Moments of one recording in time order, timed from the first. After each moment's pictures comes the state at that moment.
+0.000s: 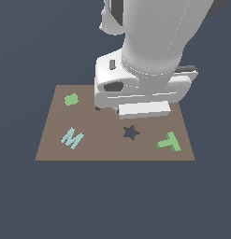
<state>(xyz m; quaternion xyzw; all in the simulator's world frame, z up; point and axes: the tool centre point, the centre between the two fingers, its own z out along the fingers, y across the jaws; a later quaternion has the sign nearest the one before) 0.027 0.054 0.124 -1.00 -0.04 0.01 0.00</state>
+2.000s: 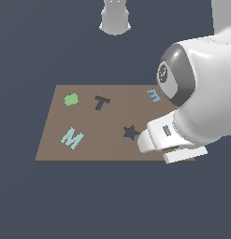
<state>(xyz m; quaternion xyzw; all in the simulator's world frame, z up) 0.099 0.162 0.031 -0.99 -0.11 0.00 0.00</state>
